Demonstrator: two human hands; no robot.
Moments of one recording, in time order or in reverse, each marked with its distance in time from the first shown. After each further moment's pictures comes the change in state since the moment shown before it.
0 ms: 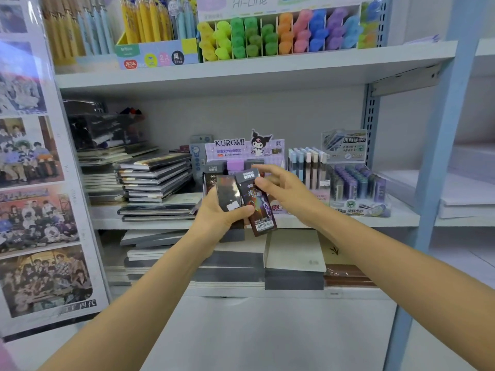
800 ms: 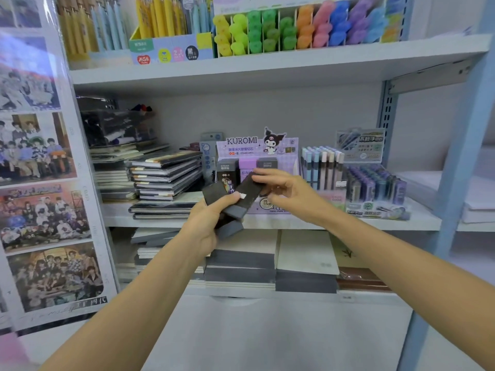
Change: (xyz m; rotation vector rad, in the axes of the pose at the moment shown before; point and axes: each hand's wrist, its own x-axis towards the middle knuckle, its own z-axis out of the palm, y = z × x) left_hand 0.005 0.002 -0.025 -0.335 0.134 -0.296; right_hand 0.016 0.015 0.004 -0.214 -0.075 -0.207
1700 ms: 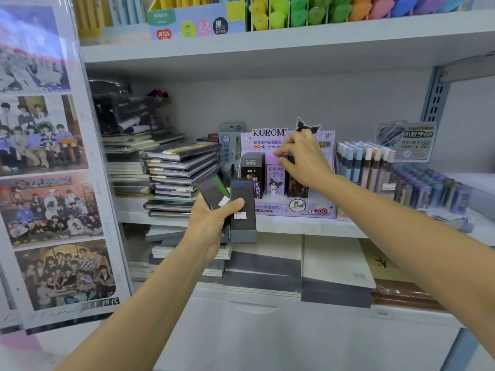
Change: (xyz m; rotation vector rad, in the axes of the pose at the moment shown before) left_hand 0.036 -0.007 -0.050 -0.021 0.032 0.199; right_hand 0.111 0.036 0.010 -0.797 0.232 -0.027
